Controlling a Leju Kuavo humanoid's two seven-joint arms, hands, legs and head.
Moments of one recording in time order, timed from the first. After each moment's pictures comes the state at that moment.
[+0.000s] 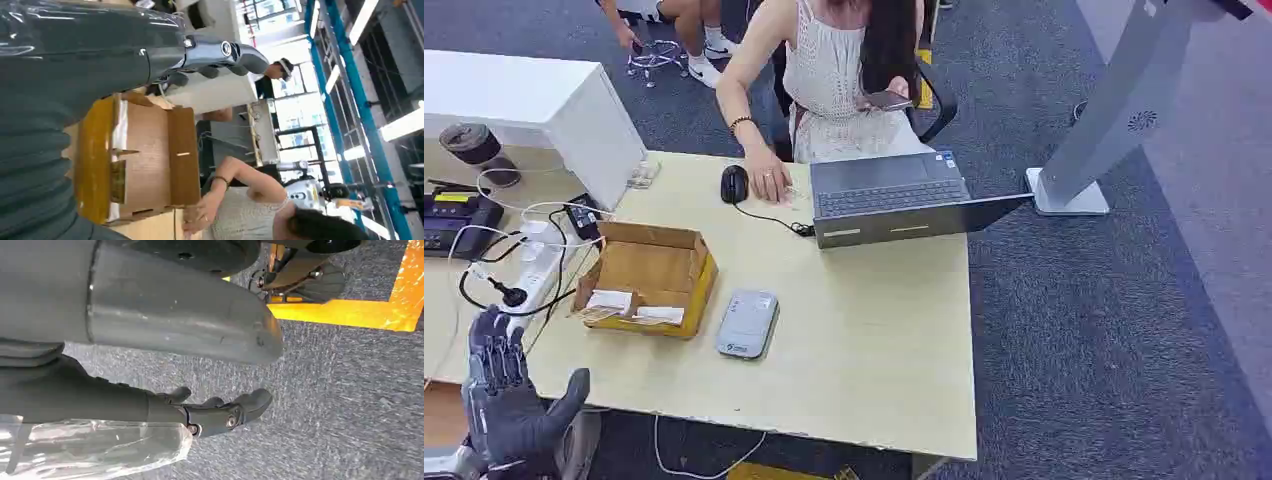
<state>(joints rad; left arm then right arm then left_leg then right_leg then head) 0.25 -0.16 0.38 -1.77 -0.15 -0.03 -0.69 -0.05 0.18 -1.01 -0.23 1.28 -0.07 -0.23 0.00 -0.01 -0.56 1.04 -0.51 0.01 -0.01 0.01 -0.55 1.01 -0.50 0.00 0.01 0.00</state>
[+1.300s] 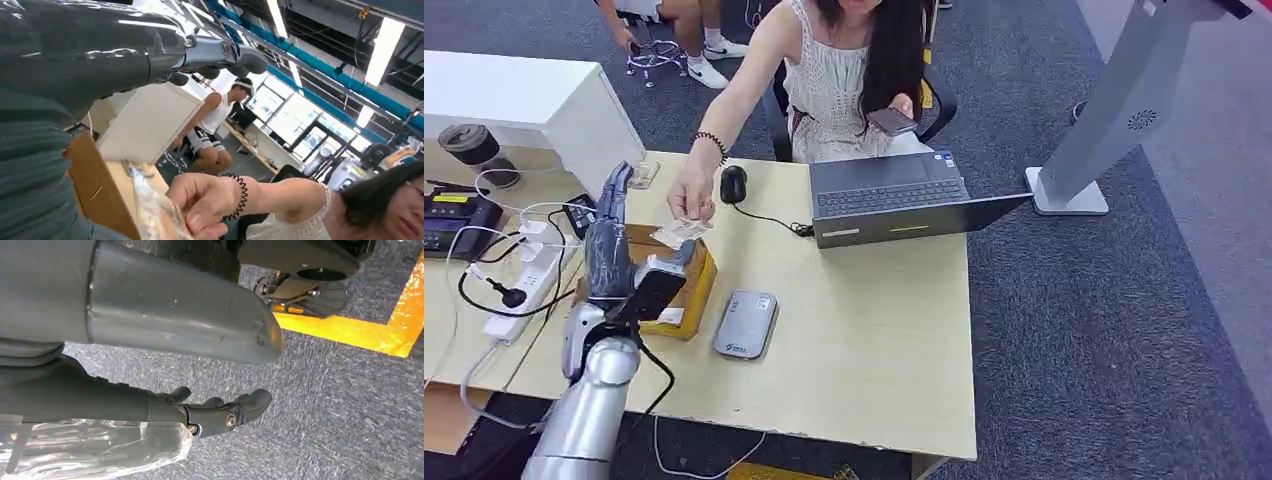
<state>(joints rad) -0.29 0.03 -0.01 -1.38 -0.80 0.41 -0.39 -0.11 0.18 -0.98 -0.21 1.37 -0.02 -0.15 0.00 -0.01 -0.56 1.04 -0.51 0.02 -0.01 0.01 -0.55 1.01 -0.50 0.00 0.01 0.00</state>
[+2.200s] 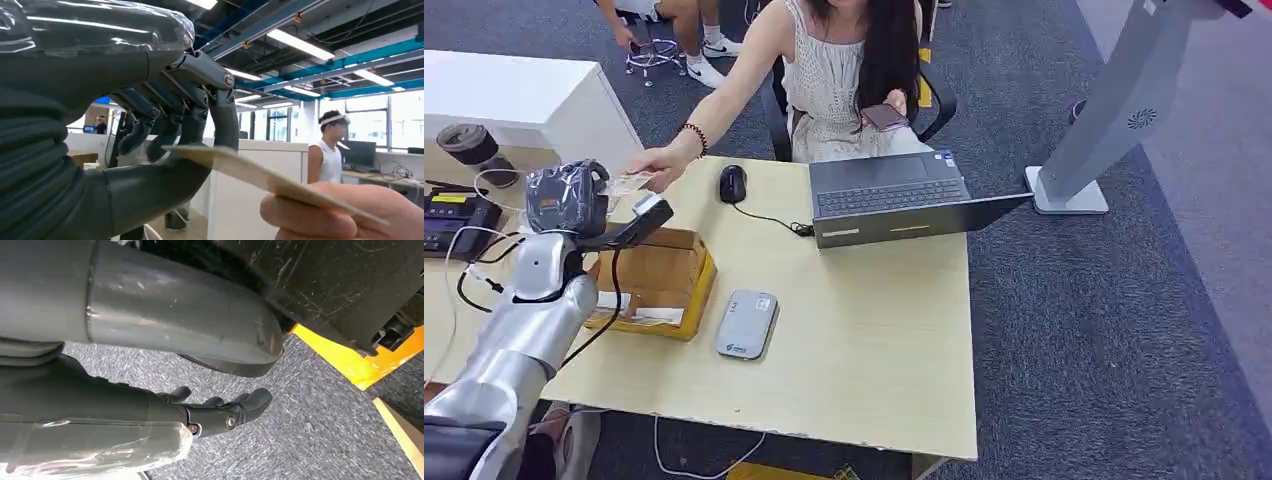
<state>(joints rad) -0.71 0.32 -0.25 -0.77 -1.27 0.60 0.09 -0.04 0.14 -0.75 -0.03 1.57 -0.18 -0.32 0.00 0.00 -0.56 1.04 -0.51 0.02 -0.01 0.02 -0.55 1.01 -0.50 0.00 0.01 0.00</state>
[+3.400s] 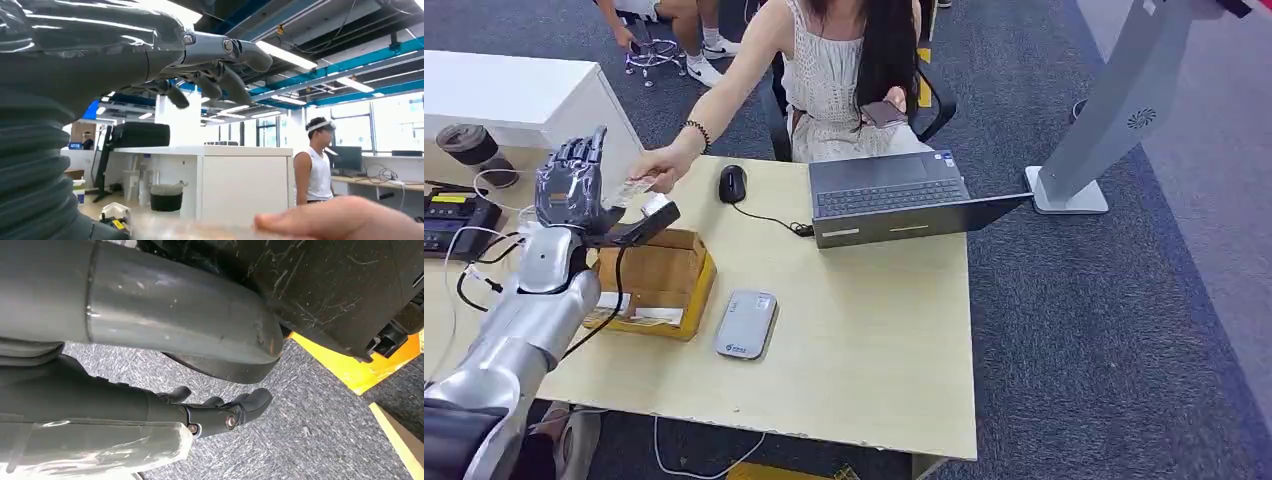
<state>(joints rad) -0.77 0.32 -0.31 -0.67 -1.27 0.65 0.09 -0.05 0.14 -0.75 -0.02 1.57 -0.17 -0.33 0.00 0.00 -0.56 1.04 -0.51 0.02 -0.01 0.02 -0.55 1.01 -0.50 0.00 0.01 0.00</state>
